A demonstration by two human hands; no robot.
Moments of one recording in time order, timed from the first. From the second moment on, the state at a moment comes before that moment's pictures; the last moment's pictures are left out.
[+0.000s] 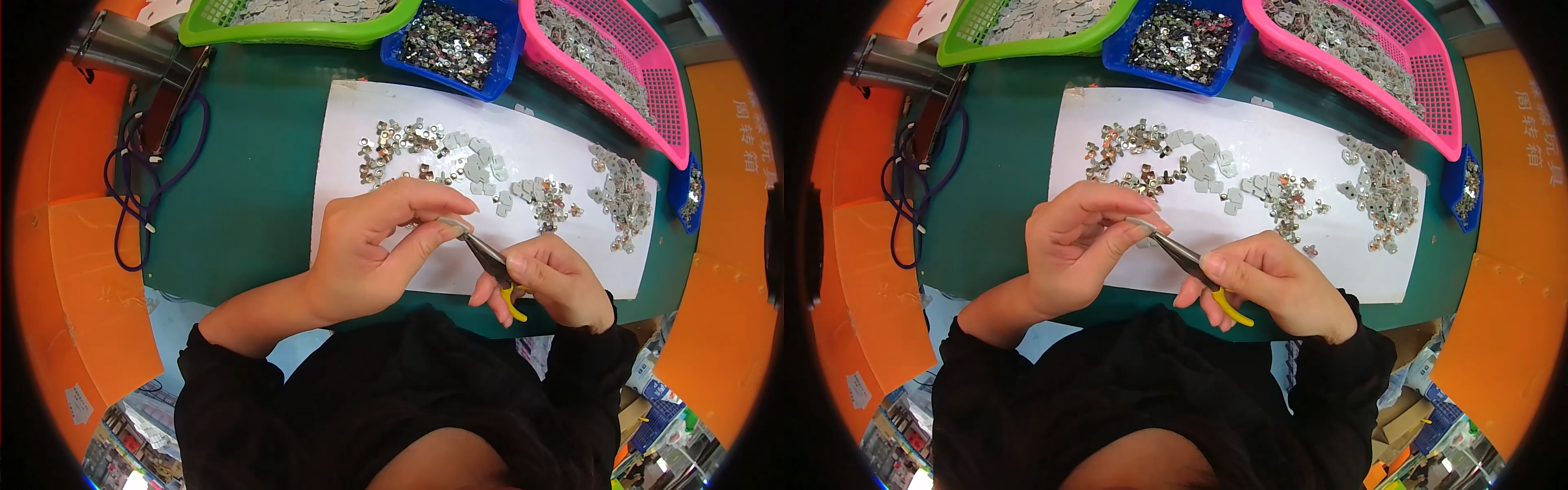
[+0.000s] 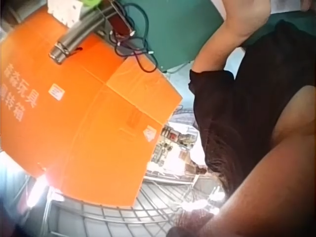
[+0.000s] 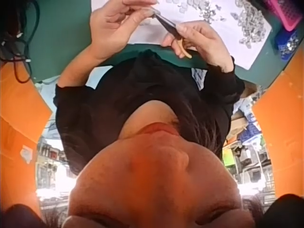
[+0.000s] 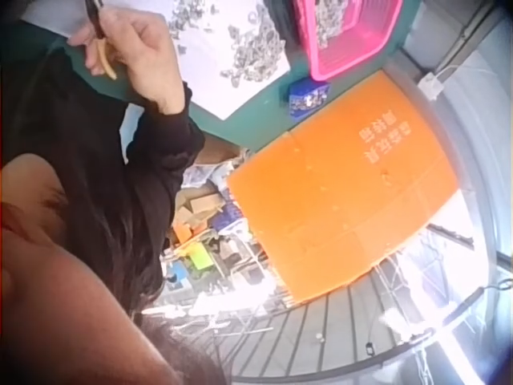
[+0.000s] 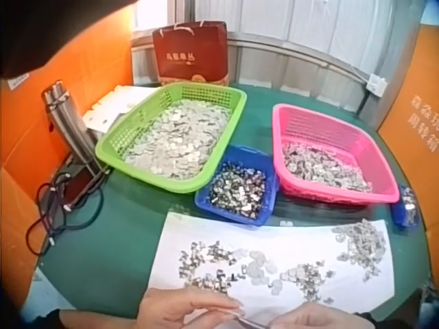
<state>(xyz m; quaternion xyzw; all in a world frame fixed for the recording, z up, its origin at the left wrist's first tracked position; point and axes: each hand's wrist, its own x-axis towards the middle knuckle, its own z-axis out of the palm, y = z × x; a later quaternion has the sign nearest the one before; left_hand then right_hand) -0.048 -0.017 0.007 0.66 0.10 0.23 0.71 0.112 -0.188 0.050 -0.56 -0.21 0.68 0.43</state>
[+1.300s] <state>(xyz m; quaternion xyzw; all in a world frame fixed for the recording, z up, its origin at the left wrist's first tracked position) -0.054 -0.018 -0.016 0.74 0.07 0.25 0.62 0.080 -0.183 0.044 -0.78 -0.39 0.32 0.38</state>
